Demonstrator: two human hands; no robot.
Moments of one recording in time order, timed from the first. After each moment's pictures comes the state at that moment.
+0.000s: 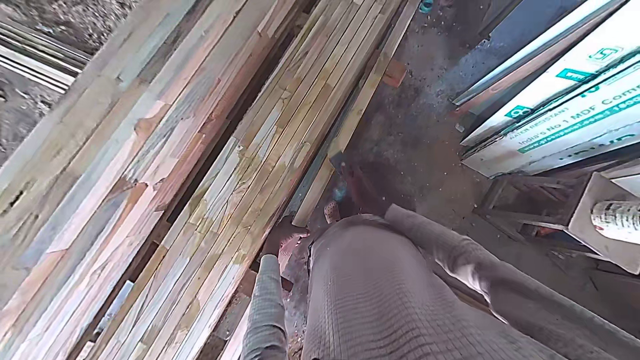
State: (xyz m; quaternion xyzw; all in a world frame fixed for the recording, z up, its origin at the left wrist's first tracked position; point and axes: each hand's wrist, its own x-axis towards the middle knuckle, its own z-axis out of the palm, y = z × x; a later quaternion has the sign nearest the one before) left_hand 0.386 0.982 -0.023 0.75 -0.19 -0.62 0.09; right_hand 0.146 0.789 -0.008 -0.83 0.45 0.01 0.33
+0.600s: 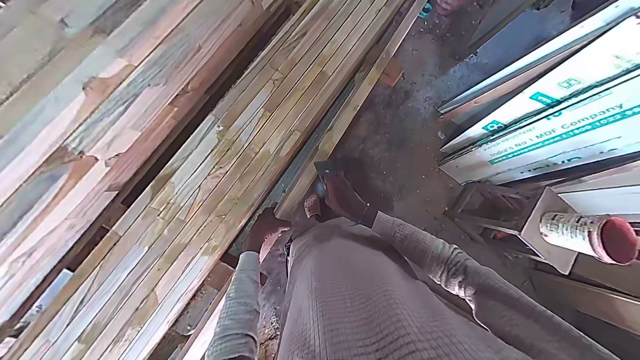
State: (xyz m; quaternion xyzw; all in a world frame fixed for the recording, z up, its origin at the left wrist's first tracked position) left_hand 0.369 0.974 -0.008 0.80 -0.27 -0.53 -0.02; right_hand 0.169 0.813 0.059 -0.80 0.45 0.16 0.36
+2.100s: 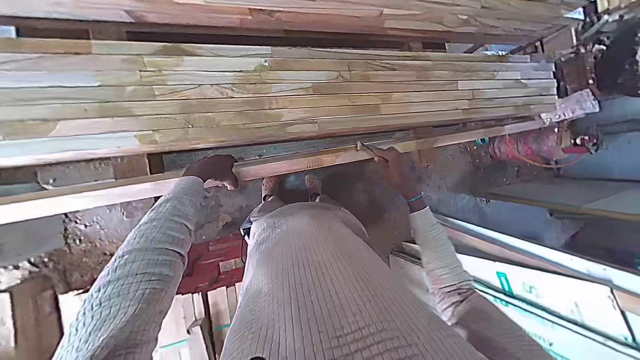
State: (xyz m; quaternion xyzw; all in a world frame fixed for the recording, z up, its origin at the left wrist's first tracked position) left_hand 0.364 0.974 -0.030 0.83 -0.21 -0.52 -0.04; right_hand 0.139 0.524 0.069 -0.96 0.15 0.09 0.23
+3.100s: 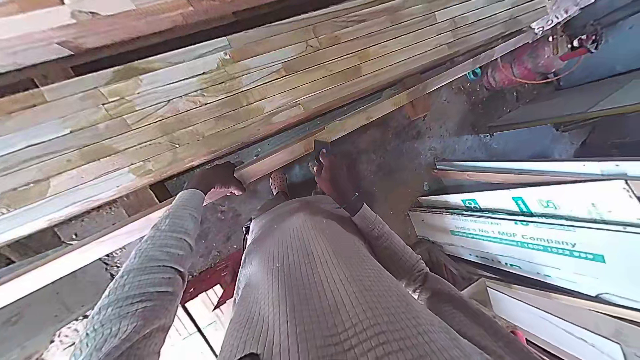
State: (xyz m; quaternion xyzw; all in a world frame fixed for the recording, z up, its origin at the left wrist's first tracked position) left_hand 0.374 0.970 -0.029 0.81 -0.23 -0.54 -0.05; right_hand 0.149 0.735 0.053 -0.85 0.37 0.19 0.34
